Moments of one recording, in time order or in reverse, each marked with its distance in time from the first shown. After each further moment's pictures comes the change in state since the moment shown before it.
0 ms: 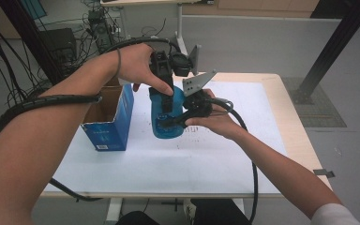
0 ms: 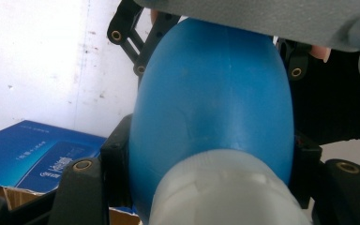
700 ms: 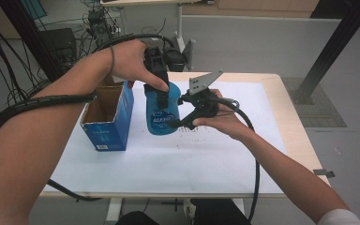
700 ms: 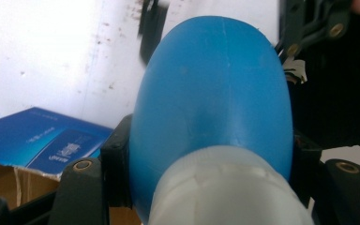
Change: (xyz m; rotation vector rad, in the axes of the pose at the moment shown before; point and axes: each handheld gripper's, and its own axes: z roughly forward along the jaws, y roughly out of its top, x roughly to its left) left arm 0.007 -0.012 -0.008 -0.007 0.029 -0.070; right arm 0.001 -0.007 -0.019 0.053 -0.091 0.068
